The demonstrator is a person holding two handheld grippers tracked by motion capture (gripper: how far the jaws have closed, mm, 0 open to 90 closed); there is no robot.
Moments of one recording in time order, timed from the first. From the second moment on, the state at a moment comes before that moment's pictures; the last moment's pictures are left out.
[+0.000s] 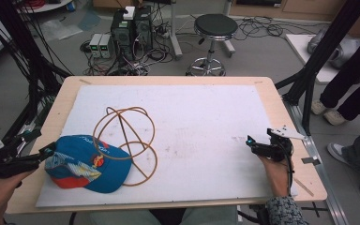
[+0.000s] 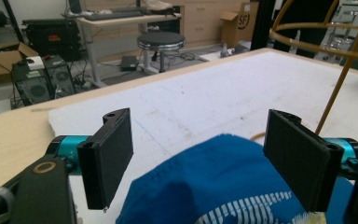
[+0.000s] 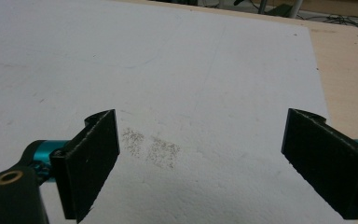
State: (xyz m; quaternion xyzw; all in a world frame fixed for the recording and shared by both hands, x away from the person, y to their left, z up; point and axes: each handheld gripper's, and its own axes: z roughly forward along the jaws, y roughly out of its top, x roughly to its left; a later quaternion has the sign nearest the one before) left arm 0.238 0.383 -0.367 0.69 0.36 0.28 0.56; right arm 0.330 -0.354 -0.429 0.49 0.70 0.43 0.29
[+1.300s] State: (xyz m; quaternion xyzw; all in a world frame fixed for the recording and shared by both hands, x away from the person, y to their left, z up) left arm 0.244 0.380 -0.399 0.76 0.30 0.22 0.53; right arm 0.331 -0.354 -0.429 0.48 0.70 0.43 0.29
